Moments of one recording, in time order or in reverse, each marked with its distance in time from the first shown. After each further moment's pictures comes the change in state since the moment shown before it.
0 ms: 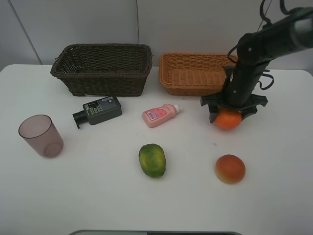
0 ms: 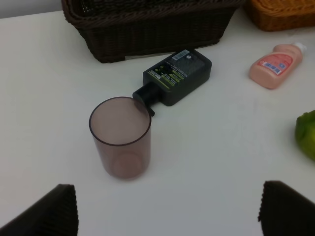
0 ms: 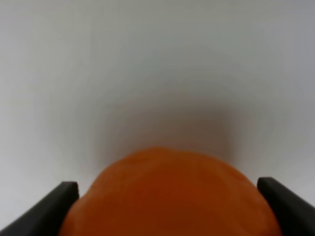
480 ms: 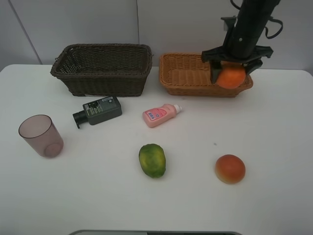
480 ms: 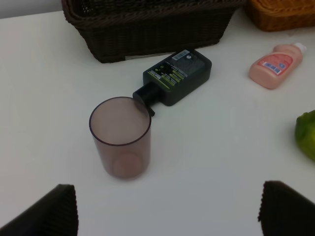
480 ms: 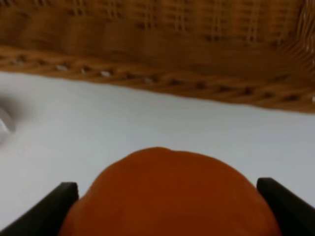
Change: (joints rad) left arm 0.000 0.000 0.000 0.000 0.000 0.000; right arm 0.000 0.019 -0.437 0.023 0.346 -0.172
